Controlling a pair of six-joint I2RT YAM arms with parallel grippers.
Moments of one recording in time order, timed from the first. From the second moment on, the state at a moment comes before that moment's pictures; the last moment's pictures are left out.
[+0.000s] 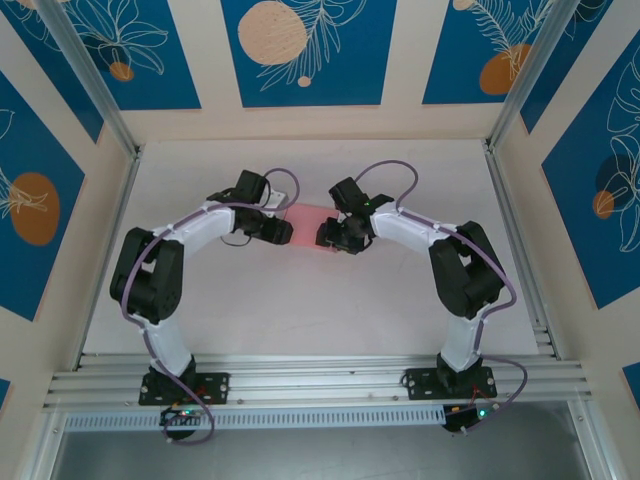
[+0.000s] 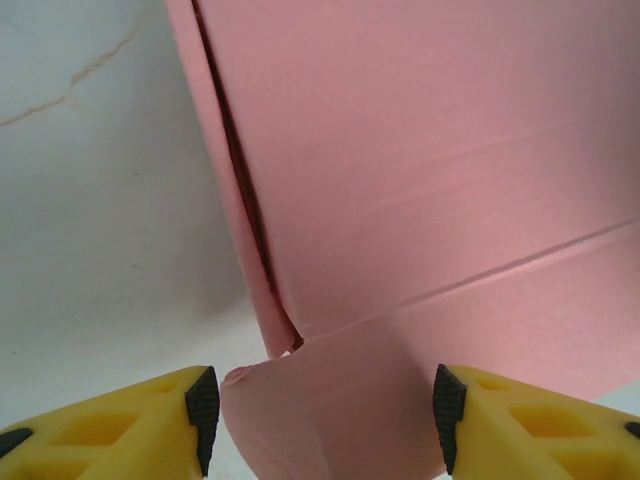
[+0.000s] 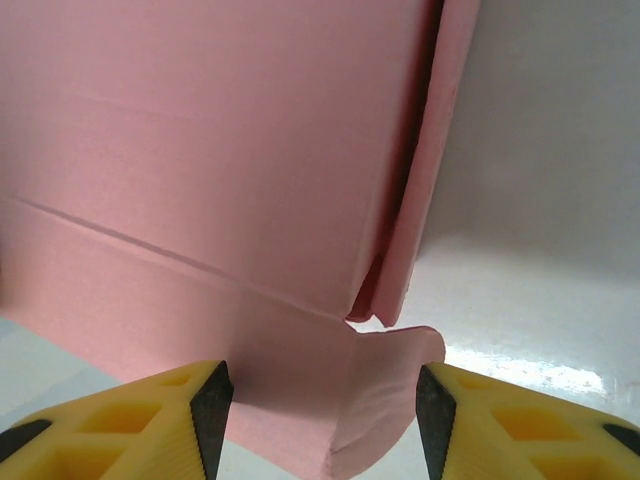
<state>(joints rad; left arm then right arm) -0.40 1.82 1.26 -0.53 0.27 -0.02 0.58 1.86 1.31 -0.62 -0.21 0.72</state>
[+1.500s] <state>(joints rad) -0.41 1.88 1.33 -0.63 0.26 -0.01 0.55 1.95 1.31 -0.53 -0.39 0.68</state>
